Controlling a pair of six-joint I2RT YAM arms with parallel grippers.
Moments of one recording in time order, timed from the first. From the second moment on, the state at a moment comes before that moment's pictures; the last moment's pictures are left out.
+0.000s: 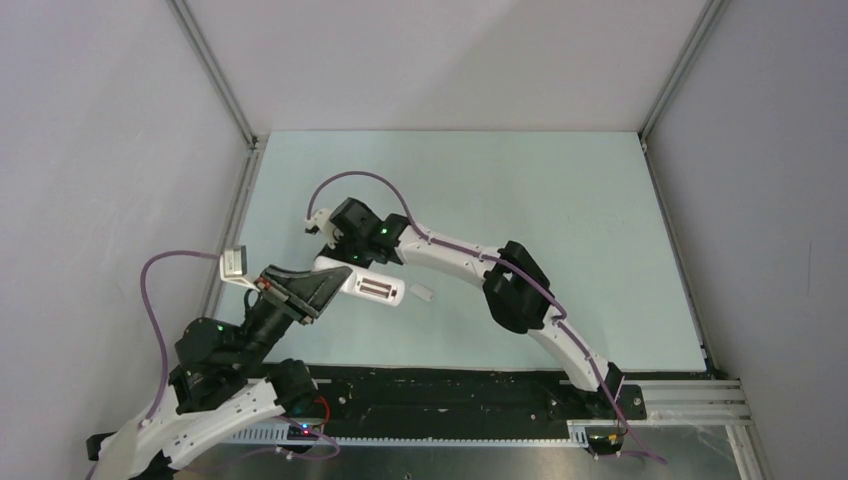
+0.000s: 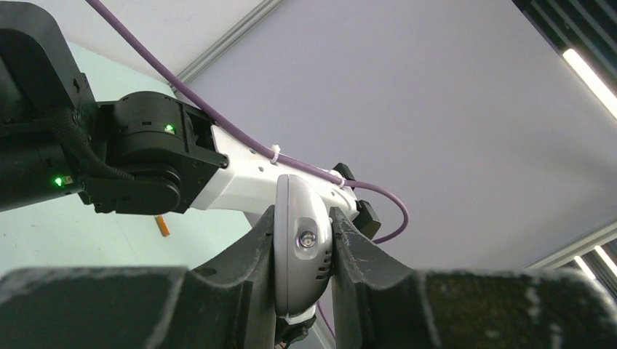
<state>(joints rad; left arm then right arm) -1.01 0.15 0.63 -0.17 -0.30 -0.91 1.05 2.38 2.14 -0.55 -0.19 -0.02</state>
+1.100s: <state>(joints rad) -1.01 0.18 0.70 -0.21 -0.28 -0.89 1.16 2.55 2.12 -0.19 -0.07 0.07</state>
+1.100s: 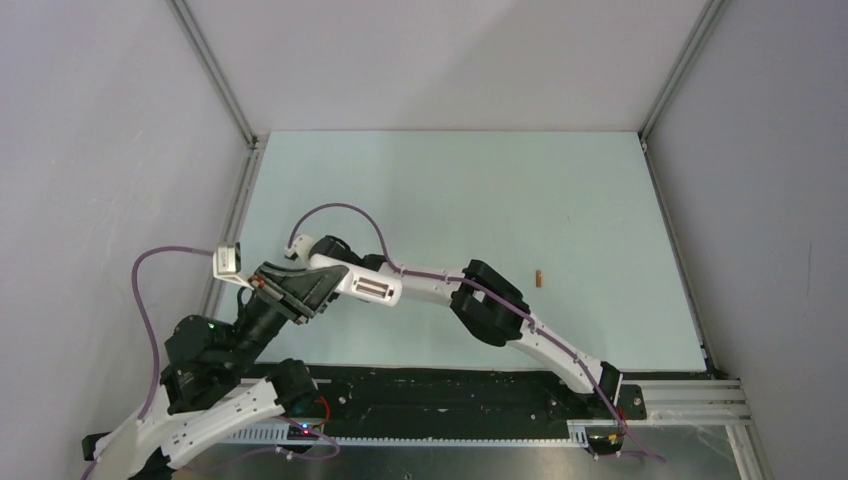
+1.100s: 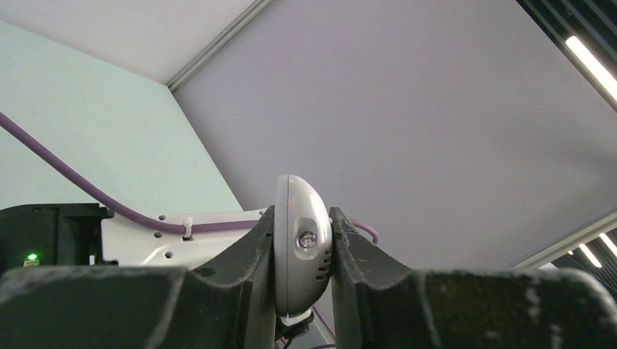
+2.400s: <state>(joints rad) -1.01 0.16 0.70 -0.21 -0.28 -0.90 1.13 2.42 1.87 -0.09 -0.02 0.22</state>
